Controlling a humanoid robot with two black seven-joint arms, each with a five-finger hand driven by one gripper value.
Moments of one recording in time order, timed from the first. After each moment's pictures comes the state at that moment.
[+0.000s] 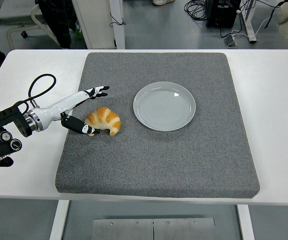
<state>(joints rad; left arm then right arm) -1.01 0.68 0.10 -1.24 0.88 0.24 -0.39 -0.11 0.00 0.01 0.13 -0.10 0.03 0.41</state>
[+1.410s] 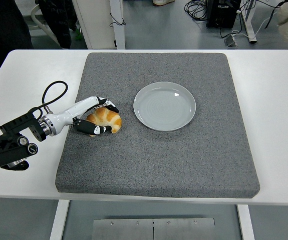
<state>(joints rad) -0.97 0.58 0.09 -1.13 0.87 0.27 -0.43 -0.11 0.00 0.01 0.13 -0.10 0.03 0.41</state>
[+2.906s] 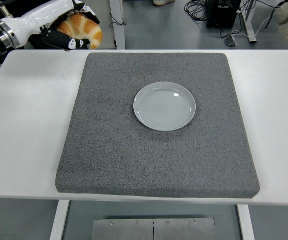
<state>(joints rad) -1.42 0.70 0.10 -1.12 0.94 0.18 -0.42 -0.11 0.00 0.01 0.13 -0.10 0.03 0.41</state>
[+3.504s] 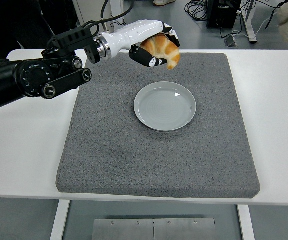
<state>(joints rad) -1.43 0.18 0.14 -0.80 0.96 0.19 -0.42 -0.11 0.00 0.01 0.13 -0.10 0.03 0.41</state>
